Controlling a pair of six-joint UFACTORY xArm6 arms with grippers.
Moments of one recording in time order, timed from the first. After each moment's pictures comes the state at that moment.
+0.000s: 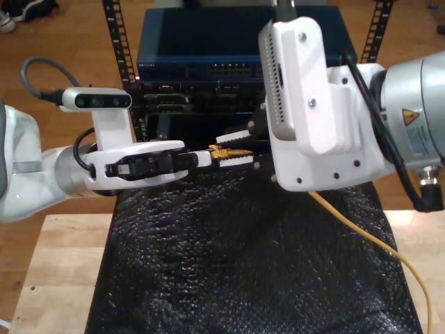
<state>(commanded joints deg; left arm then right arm) 12.4 1.7 -44.9 -84.7 134.6 -268.2 32.7 -48.3 -40.1 39.8 46.1 -100.0</state>
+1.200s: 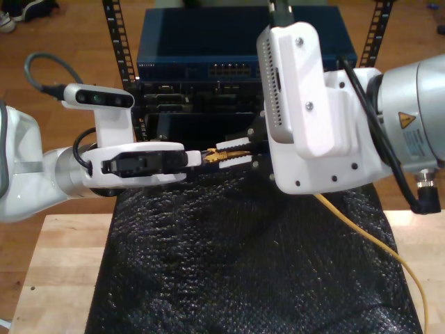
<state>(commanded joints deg) 12.4 2.7 -45.2 -84.7 137.3 -273.9 32.7 -48.1 -39.7 40.0 46.0 -99.7</state>
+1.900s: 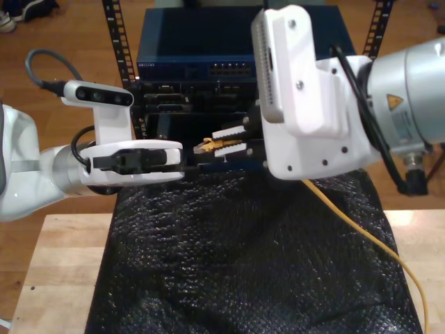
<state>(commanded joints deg) 13.4 2.2 -45.5 -84.7 134.7 -273.9 28.8 -43.3 -42.4 42.9 46.2 -98.8</state>
